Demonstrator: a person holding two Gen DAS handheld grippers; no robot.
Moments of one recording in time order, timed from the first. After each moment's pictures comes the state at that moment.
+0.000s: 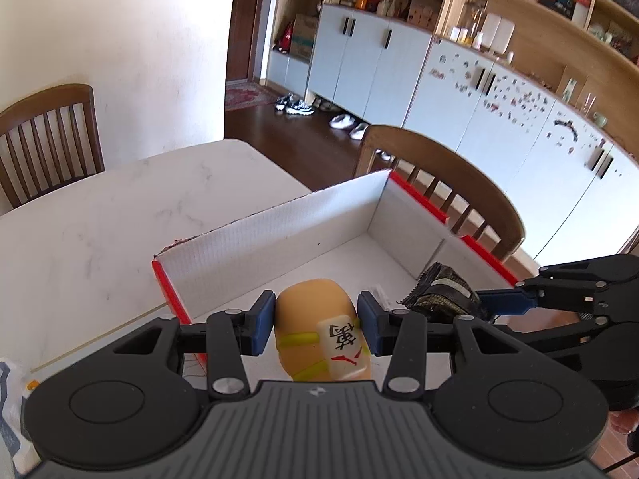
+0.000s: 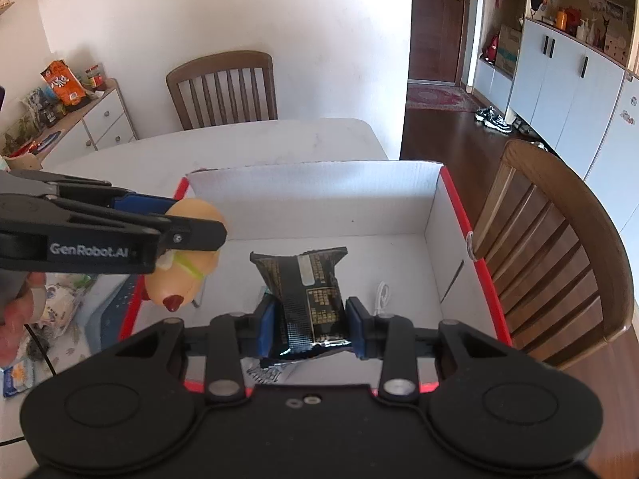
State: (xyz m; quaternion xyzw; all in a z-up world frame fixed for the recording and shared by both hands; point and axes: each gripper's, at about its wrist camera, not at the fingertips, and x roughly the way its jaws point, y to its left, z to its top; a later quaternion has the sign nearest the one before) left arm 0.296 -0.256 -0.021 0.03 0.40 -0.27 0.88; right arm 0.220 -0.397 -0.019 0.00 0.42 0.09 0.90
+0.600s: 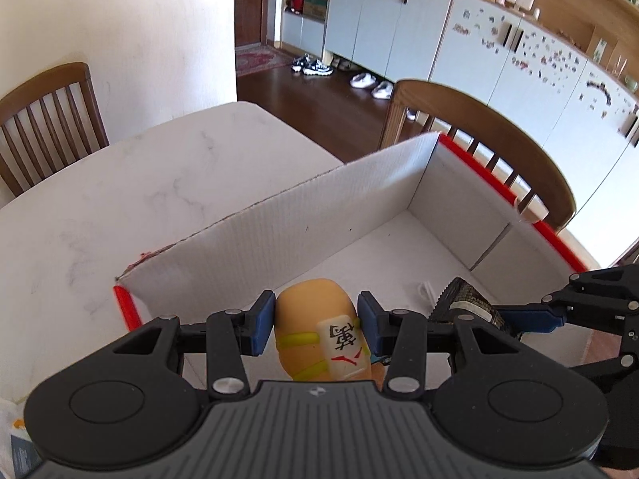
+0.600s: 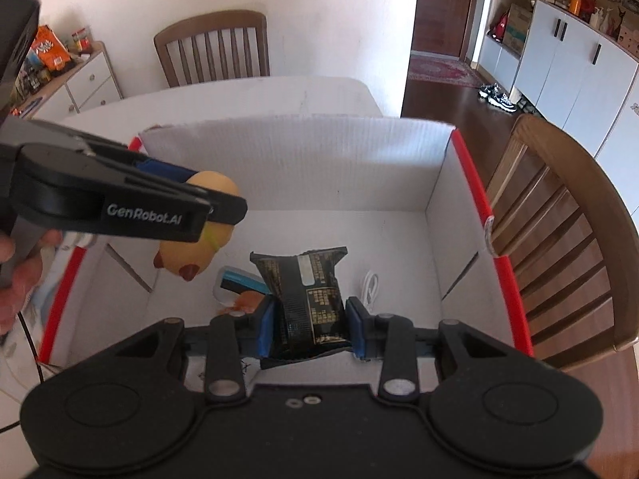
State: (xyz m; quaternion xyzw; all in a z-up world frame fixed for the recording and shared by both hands) left arm 0.352 -0.293 -0.067 0.08 0.44 -0.24 0.86; right arm 0.261 -0.402 -0.067 -0.03 0.47 0.09 0.88
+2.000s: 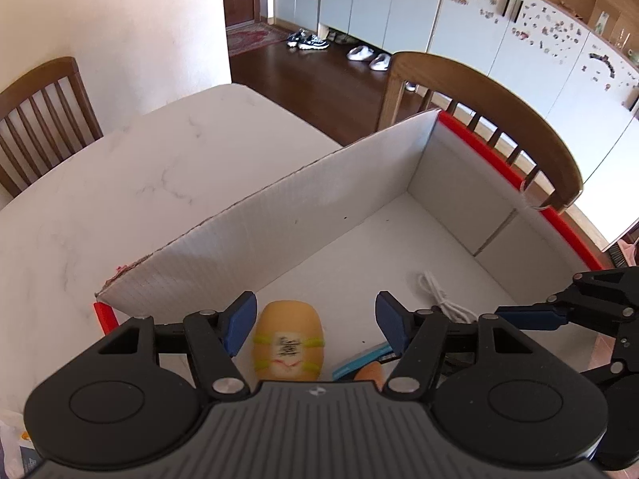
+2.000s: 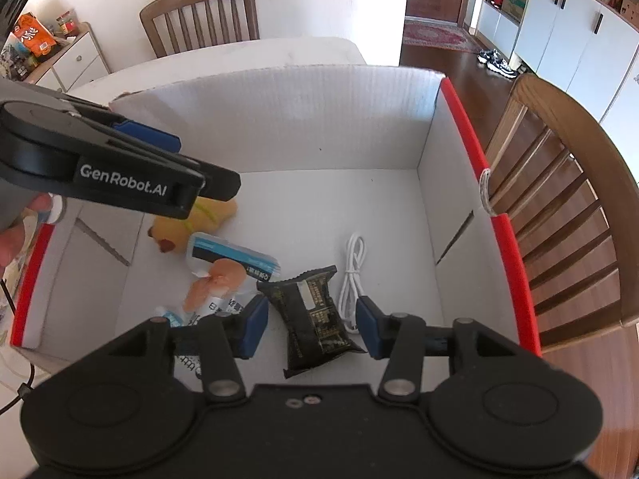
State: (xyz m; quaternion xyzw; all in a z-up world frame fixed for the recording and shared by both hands) left arm 0.361 -0.306 -0.061 0.10 0.47 -0.25 0.84; right arm 0.259 -0.410 -0.081 -0.02 0.51 0.09 0.85
